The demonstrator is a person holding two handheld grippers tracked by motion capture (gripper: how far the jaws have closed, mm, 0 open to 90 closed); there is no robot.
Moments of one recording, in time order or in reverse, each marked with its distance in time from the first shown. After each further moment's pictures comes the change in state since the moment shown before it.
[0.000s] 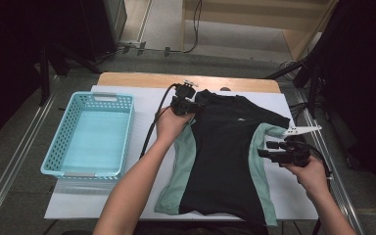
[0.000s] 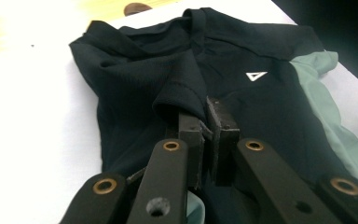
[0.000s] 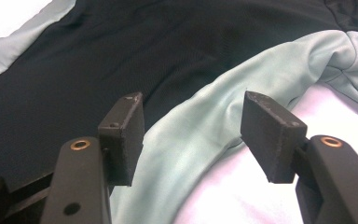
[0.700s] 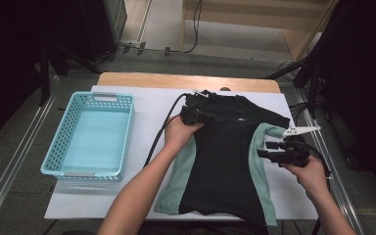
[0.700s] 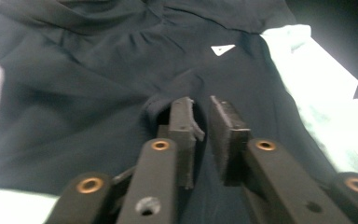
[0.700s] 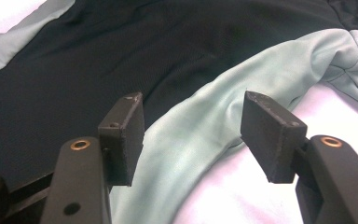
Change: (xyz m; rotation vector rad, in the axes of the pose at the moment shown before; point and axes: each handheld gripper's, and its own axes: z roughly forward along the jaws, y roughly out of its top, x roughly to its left) left arm -0.020 -0.017 0.024 0.053 -0.104 0.018; right arm 0.000 0.000 0.002 0.008 0.001 -0.007
